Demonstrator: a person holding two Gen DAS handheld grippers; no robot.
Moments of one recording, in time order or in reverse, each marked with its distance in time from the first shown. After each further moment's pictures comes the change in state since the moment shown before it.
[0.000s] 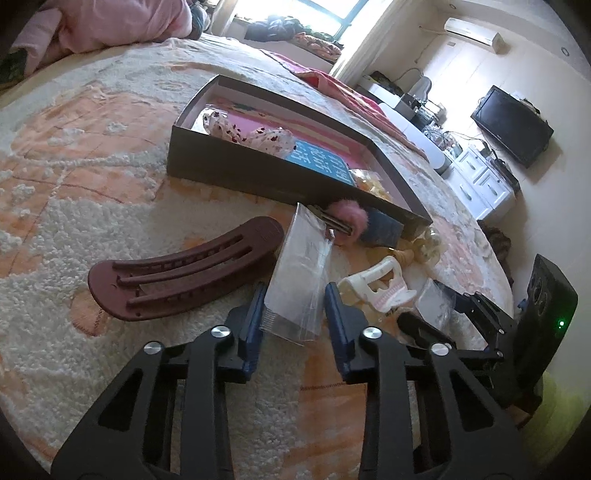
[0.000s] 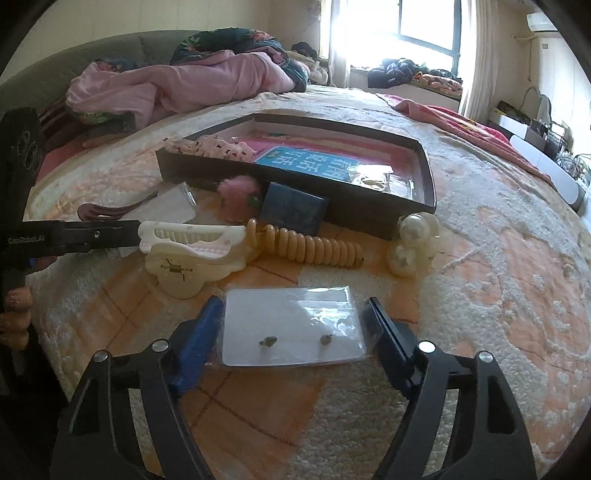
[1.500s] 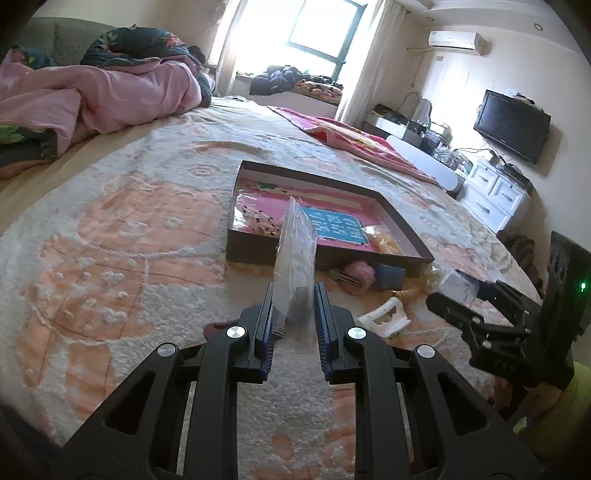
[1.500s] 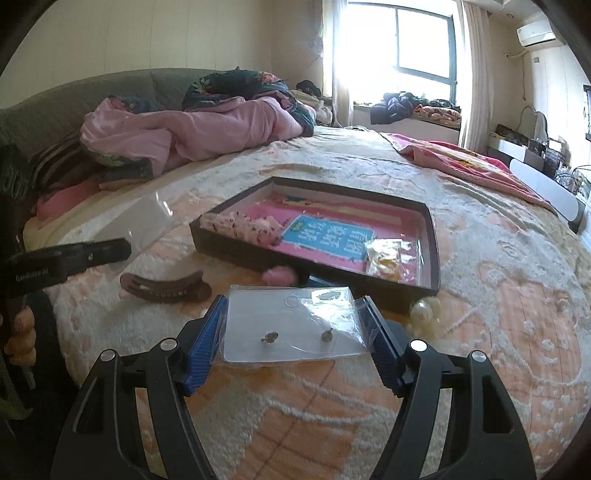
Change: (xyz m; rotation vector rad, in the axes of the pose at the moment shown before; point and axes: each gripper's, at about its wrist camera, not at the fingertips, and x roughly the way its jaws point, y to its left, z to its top) left arm -0.072 -0.006 0.017 0.126 -0.198 0.145; right arm -0.040 0.021 0.047 0.022 -0.158 0.031
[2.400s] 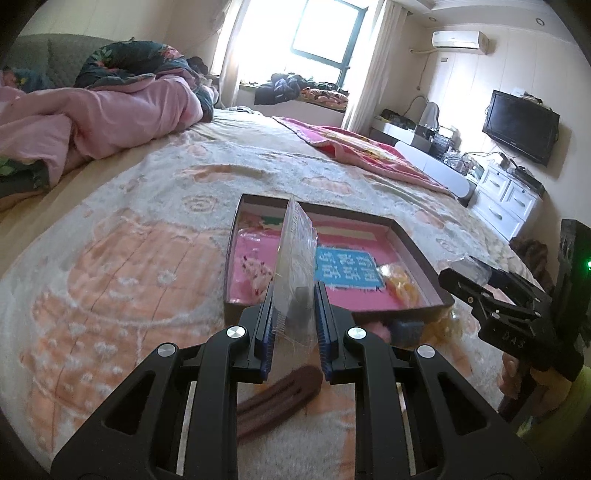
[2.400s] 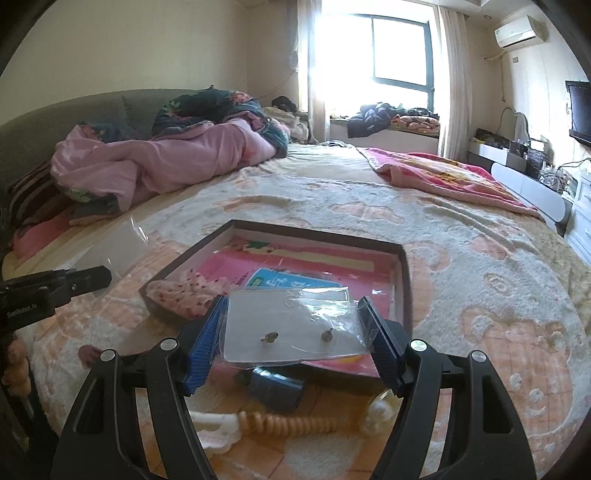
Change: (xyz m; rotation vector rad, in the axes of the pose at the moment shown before) left arm 0.037 -0.007 0.052 0.030 -0.029 0.040; right arm 0.032 -0.043 0.054 0.052 -0.064 -0.077
